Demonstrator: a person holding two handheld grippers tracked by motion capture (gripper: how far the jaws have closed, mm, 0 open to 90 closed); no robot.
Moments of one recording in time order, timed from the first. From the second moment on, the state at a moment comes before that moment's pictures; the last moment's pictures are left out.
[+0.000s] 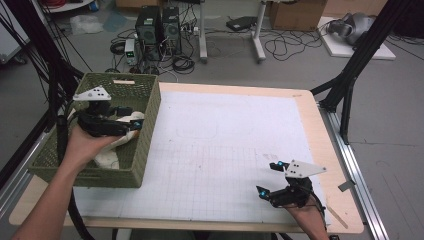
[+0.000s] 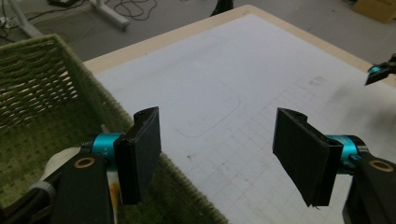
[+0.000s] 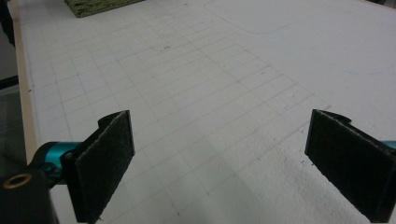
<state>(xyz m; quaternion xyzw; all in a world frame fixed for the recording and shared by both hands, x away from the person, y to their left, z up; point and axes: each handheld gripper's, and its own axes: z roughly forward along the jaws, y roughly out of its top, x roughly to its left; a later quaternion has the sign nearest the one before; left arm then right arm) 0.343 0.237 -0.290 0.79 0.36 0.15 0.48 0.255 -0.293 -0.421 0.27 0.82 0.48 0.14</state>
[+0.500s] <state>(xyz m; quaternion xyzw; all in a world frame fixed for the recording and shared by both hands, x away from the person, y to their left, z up) 0.353 0.263 -0.307 0.79 0.40 0.18 0.43 0.255 -0.293 -0.421 0.27 0.82 0.49 0.13</state>
